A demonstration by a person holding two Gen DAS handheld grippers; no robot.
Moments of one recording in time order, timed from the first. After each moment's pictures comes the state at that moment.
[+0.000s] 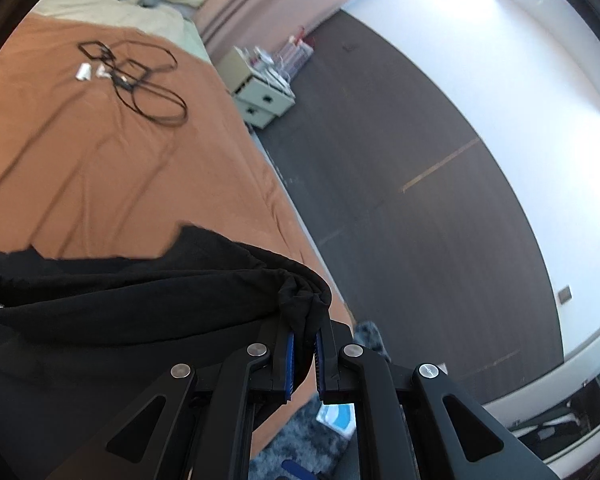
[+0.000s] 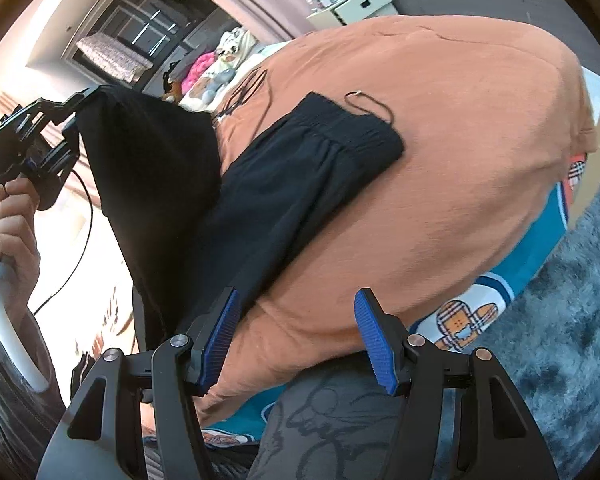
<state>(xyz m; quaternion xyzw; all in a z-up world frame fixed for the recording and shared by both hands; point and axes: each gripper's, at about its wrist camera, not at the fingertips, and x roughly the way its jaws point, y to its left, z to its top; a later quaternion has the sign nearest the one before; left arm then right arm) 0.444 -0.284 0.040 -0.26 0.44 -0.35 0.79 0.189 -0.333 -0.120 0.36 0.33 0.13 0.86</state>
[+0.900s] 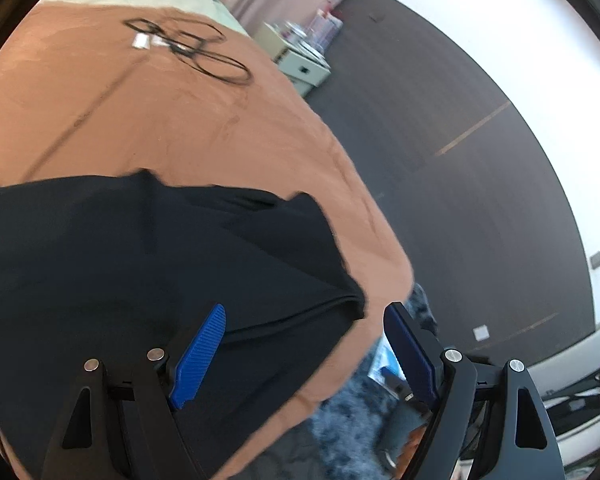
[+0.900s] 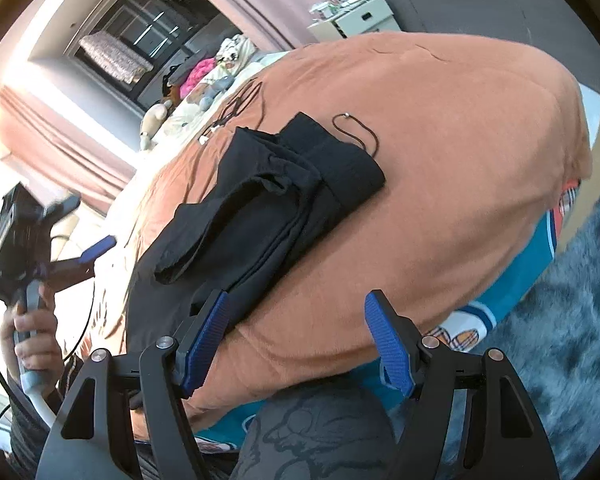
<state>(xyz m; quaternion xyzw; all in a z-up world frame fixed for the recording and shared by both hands) 0.384 -0.189 -0.011 -0.20 0.48 -0.30 0.80 0.199 -0.337 -0.105 0.33 0.32 0.13 0.88</state>
